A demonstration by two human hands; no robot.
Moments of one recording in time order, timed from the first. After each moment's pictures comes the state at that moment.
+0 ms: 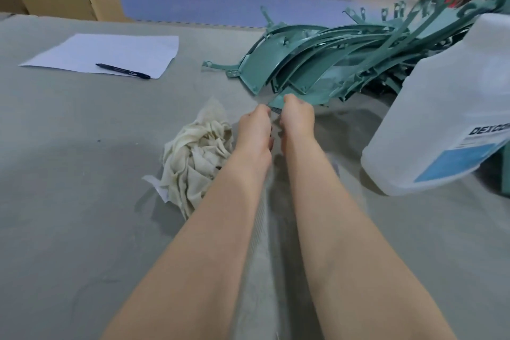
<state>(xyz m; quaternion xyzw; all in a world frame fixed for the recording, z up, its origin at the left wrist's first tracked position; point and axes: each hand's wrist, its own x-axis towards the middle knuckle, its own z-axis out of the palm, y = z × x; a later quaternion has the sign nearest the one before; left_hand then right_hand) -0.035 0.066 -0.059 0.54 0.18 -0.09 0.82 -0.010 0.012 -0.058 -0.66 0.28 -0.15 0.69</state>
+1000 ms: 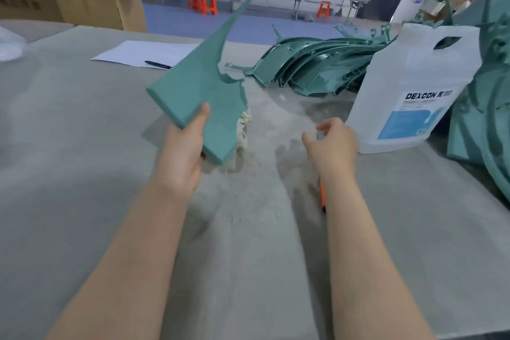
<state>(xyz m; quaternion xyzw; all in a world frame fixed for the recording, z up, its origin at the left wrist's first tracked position) -0.194 0.198 -0.057 0.51 0.03 0.09 0.85 -0.199 -0.003 -0.056 -0.89 0.21 -0.21 0.35</state>
